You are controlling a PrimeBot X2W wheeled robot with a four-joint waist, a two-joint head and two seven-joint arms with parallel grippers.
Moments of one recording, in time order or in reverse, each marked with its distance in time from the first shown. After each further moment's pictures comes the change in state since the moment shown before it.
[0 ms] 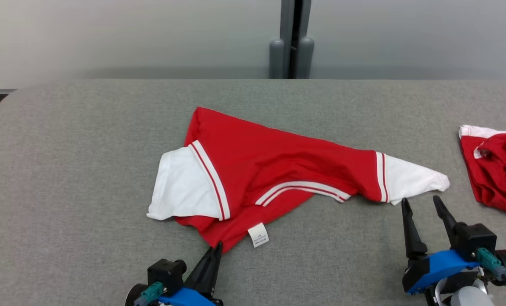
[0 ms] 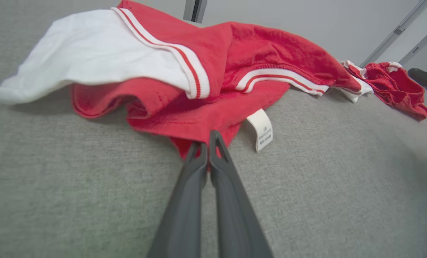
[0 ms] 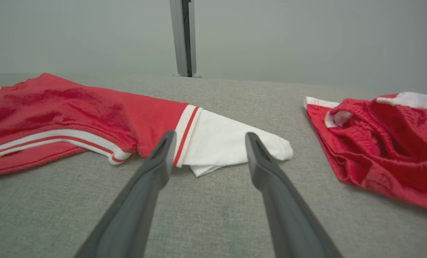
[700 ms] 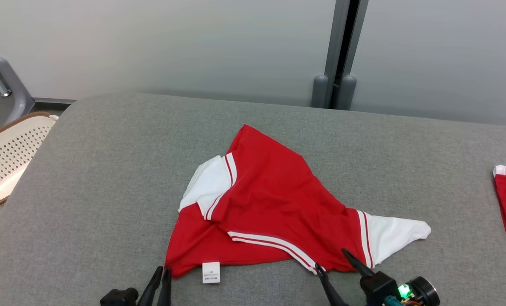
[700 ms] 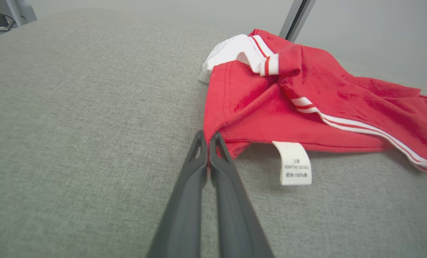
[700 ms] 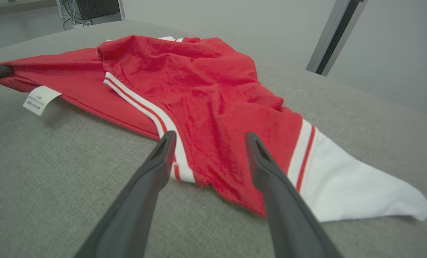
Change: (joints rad) left arm 0.144 -0.005 0.302 0.003 0.152 0.000 0.000; right arm 0.114 0.003 0.357 0.014 -0.077 0.000 0.000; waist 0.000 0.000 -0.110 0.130
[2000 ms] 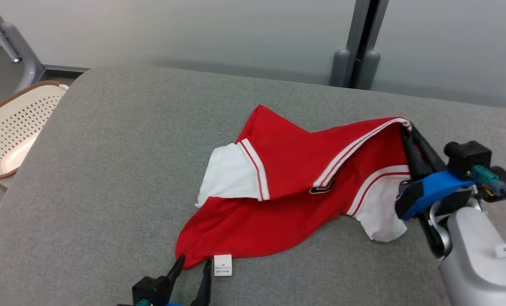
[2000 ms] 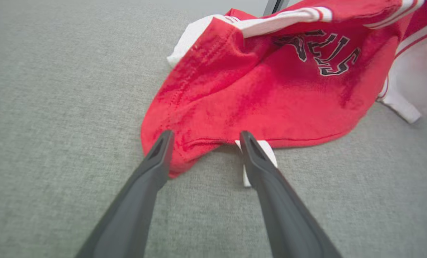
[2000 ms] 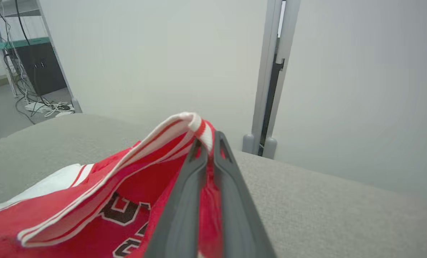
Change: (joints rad) left arm -0.046 -0.040 -0.104 -0.007 0.014 0.000 0.000; right arm -0.391 -0.073 -0.161 0.037 0.210 0.000 0.060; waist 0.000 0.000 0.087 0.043
